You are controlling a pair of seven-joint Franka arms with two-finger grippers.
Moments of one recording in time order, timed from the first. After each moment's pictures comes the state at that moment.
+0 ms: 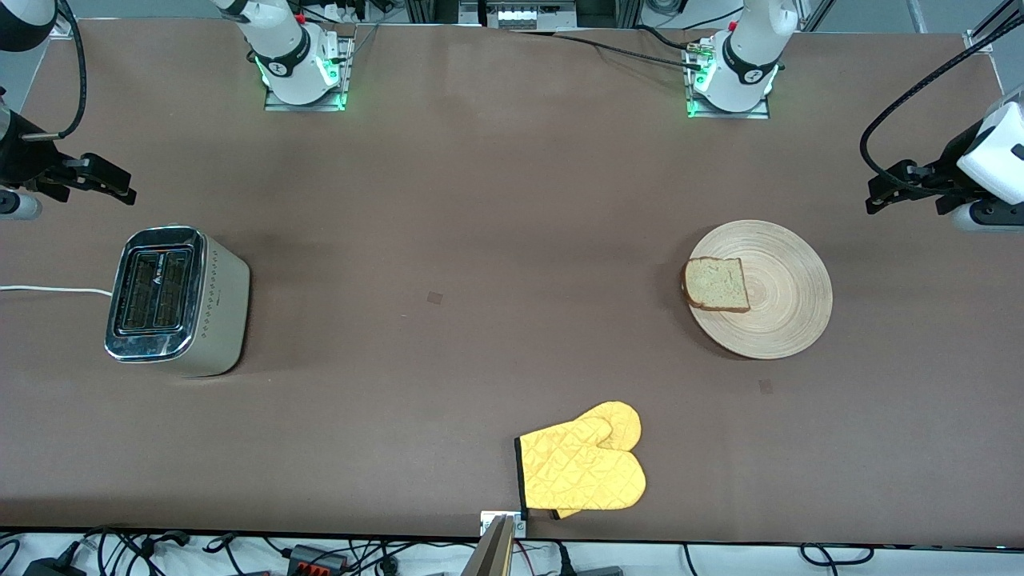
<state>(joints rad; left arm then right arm) 0.00 -0.01 0.01 -1.67 0.01 1.61 0.01 -0.02 -0.05 -0.05 -1.77 -0.03 1.69 -0.04</state>
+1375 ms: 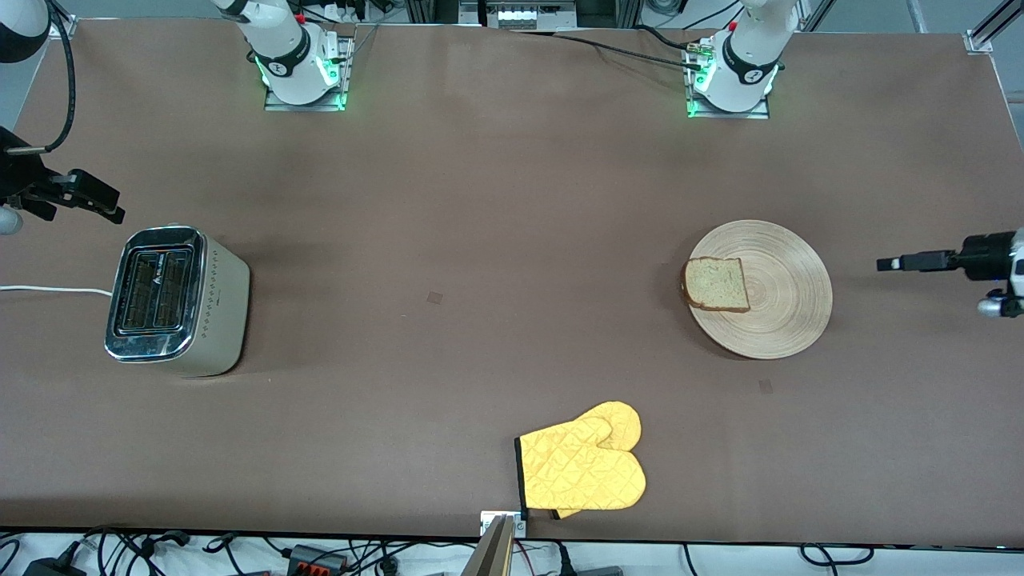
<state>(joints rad) 0.50 0.53 0.02 -1.66 -0.44 1.67 0.50 -0.02 -0.01 -0.05 -1.72 -0.03 1.74 -0.04</state>
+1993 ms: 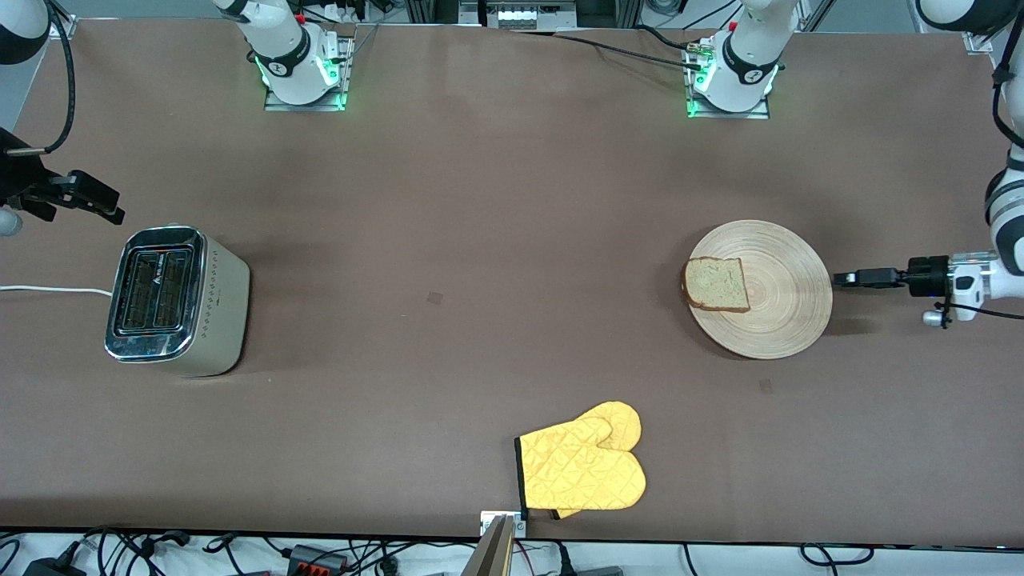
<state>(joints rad) 0.54 0.75 0.01 -1.66 -0.63 1.68 0.79 -0.02 0.00 -0.05 -1.72 -0.03 1.74 -0.04</state>
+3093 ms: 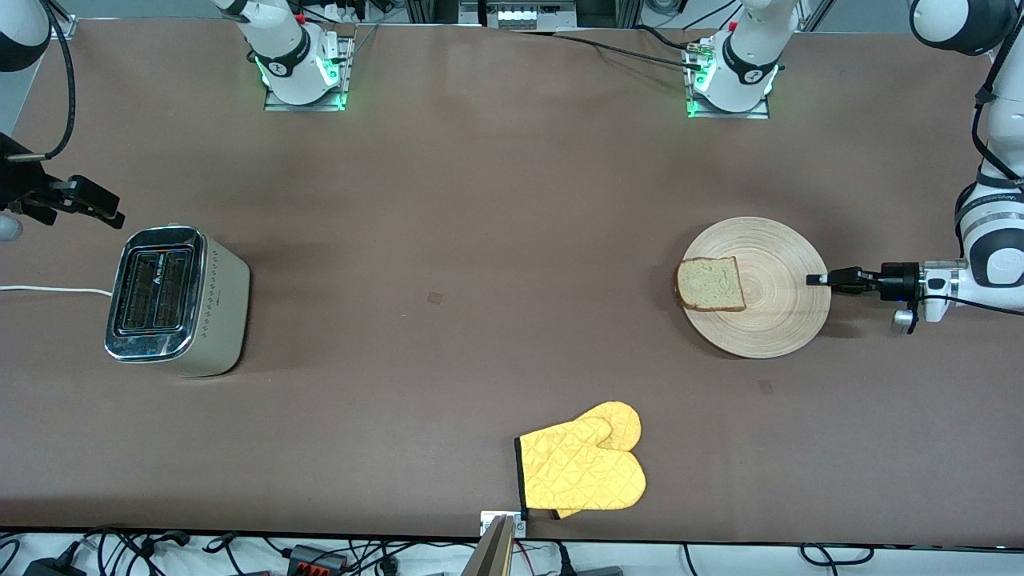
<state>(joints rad) 0.54 0.80 -0.03 -1.63 -0.68 1.60 0.91 -0.02 0.01 -0.06 -1.71 -0.03 1.74 -0.04</state>
